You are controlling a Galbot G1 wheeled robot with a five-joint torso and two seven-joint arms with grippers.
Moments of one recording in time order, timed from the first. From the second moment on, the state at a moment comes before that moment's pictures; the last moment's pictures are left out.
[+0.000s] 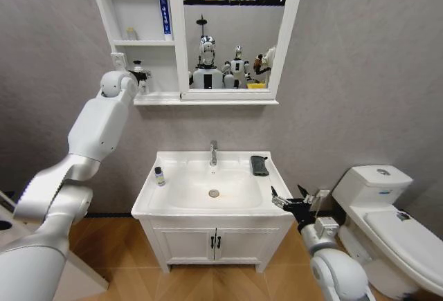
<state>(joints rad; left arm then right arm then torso) -0.23 -1.08 0.03 -1.05 -0.79 0.54 -0.31 -1.55 1.34 0.68 2.27 0.19 -0.34 0.01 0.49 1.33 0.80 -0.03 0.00</state>
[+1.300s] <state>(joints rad) 0.89 -0.84 -0.26 -1.99 -0.75 0.37 -0.53 -1.57 1.37 0.66 2.29 0.17 -0.37 0.03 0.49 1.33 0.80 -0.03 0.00</state>
